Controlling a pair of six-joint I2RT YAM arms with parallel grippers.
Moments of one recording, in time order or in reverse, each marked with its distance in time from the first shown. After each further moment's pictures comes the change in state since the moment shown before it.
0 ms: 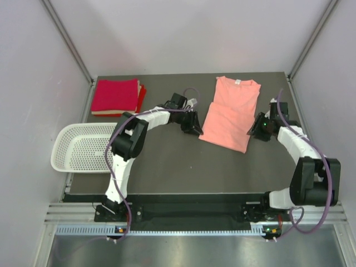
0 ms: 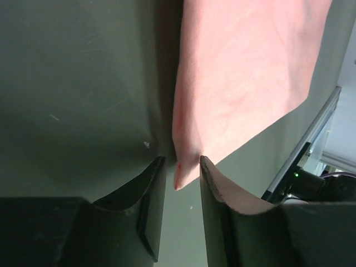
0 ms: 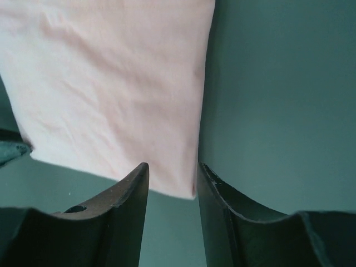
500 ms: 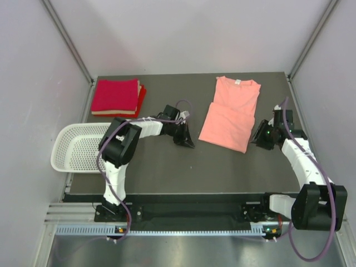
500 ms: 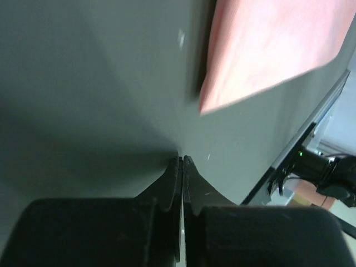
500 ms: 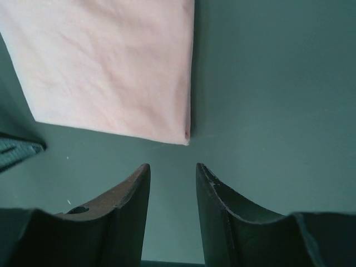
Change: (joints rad) left arm -0.002 -0.135 -0.275 0.071 -0.006 -0.032; right arm 0.000 -0.237 -0.088 -0.158 0.000 0.010
